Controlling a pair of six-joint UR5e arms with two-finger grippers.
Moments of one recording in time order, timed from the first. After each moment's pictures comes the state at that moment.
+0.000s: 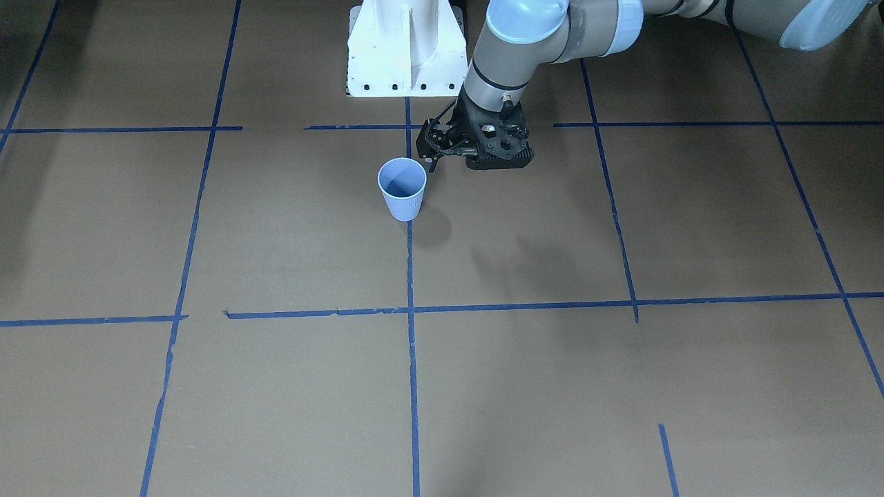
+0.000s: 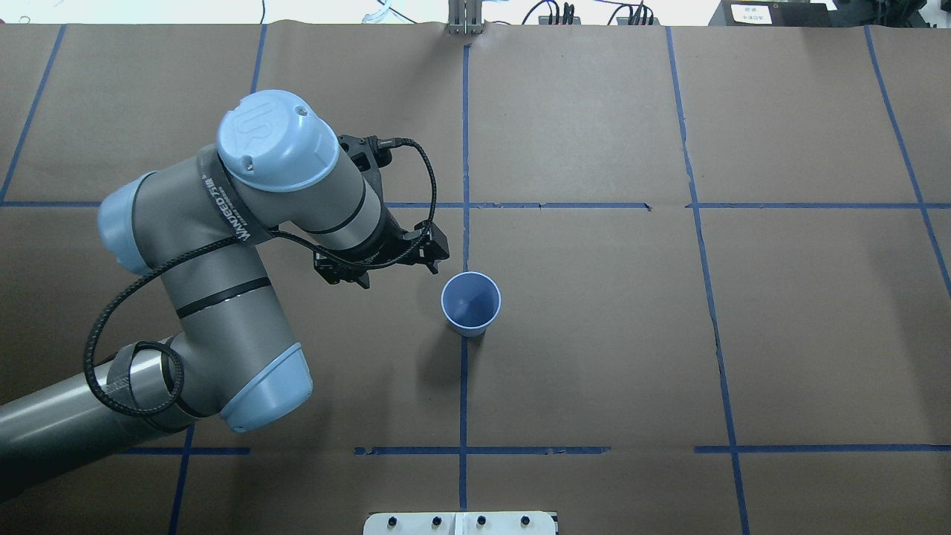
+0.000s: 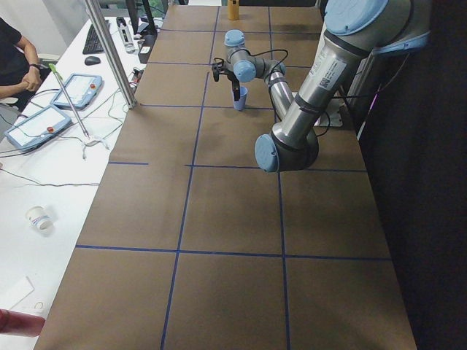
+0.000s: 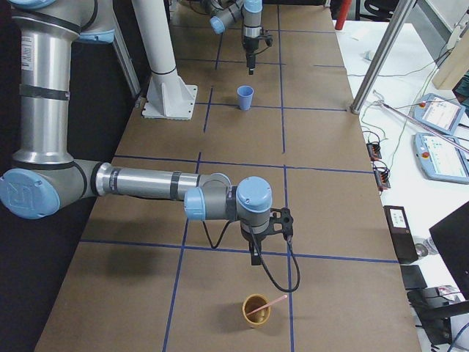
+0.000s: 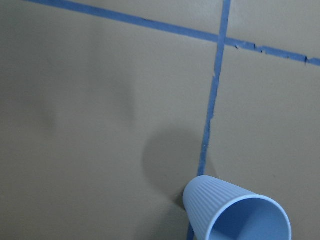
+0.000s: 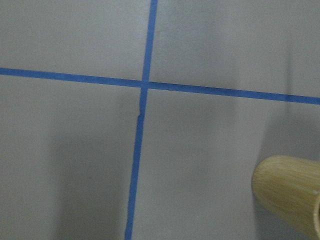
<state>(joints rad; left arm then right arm) -0.59 -2.24 -1.83 -1.56 -2.04 -1.38 1.62 -1.69 1.60 -1.38 2.30 -0.04</state>
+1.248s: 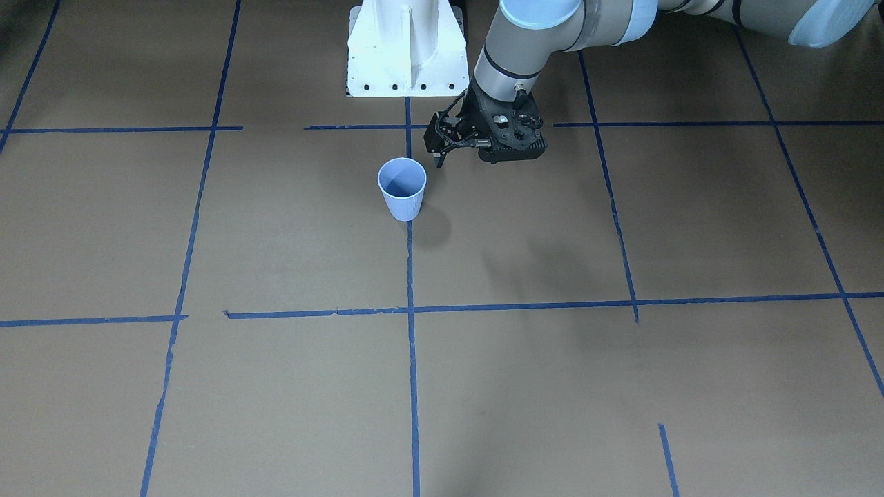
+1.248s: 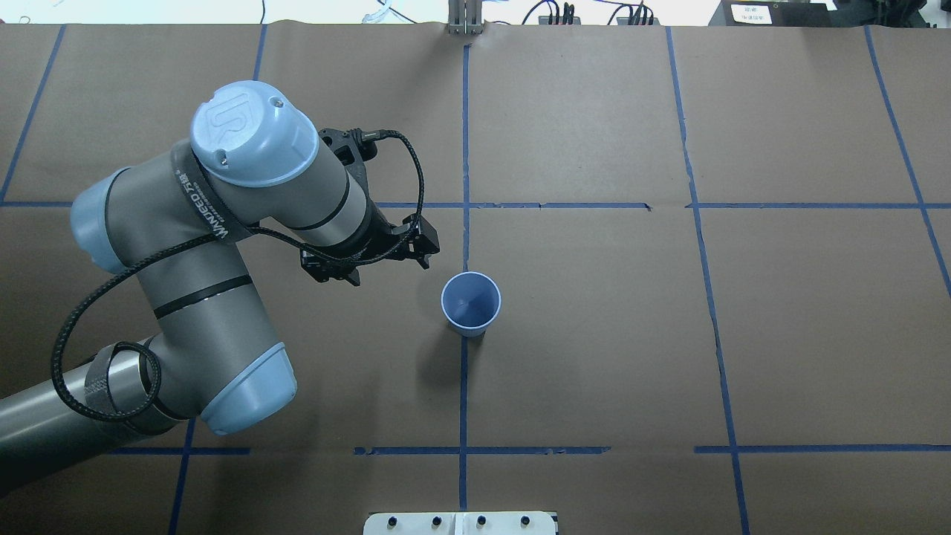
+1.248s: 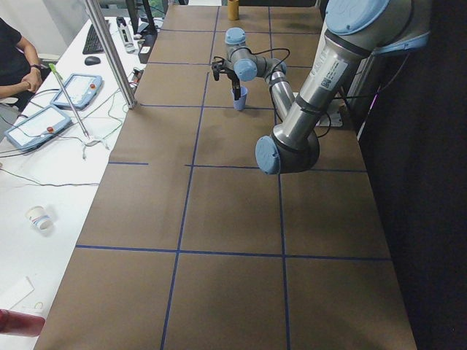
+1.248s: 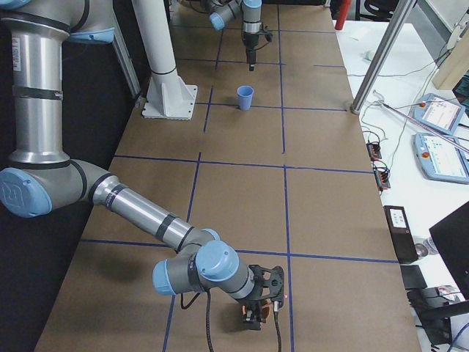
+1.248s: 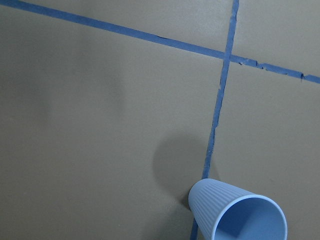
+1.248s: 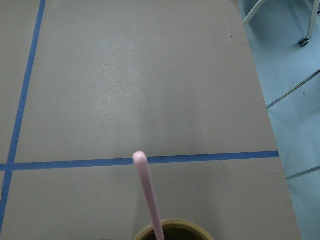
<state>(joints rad) -0.60 -2.22 -1.86 -1.55 -2.04 -1.41 1.78 -1.65 1.21 -0.74 2.24 0.17</state>
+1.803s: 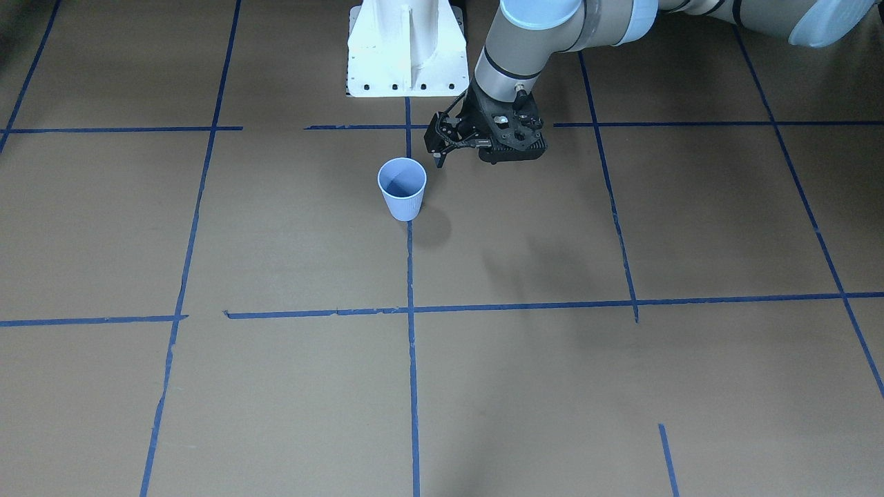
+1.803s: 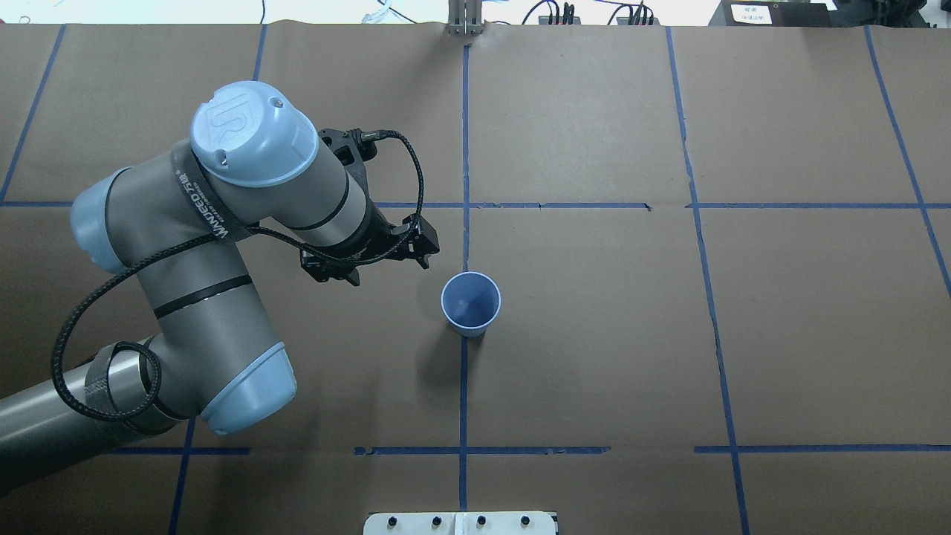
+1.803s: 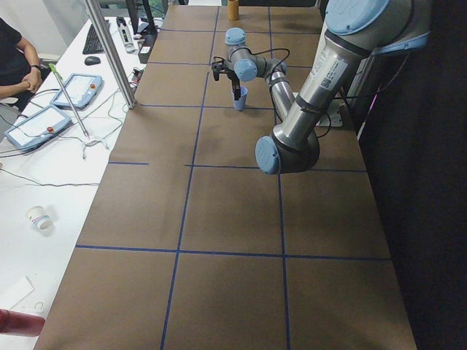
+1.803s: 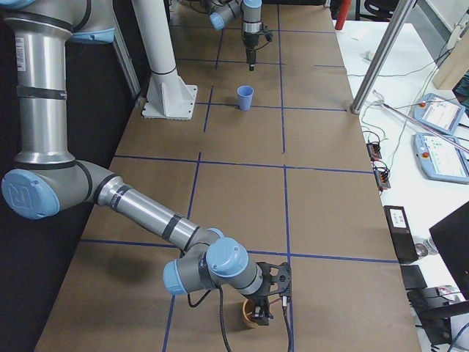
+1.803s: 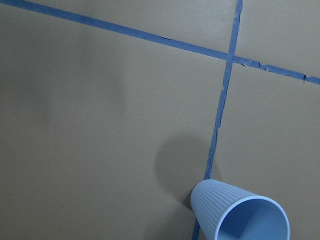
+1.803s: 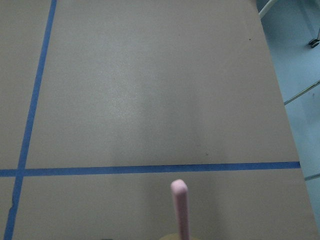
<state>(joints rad) -0.60 -2.22 -1.86 -1.55 -2.04 -1.41 1.73 -1.62 1.20 -0.74 2.24 0.19</state>
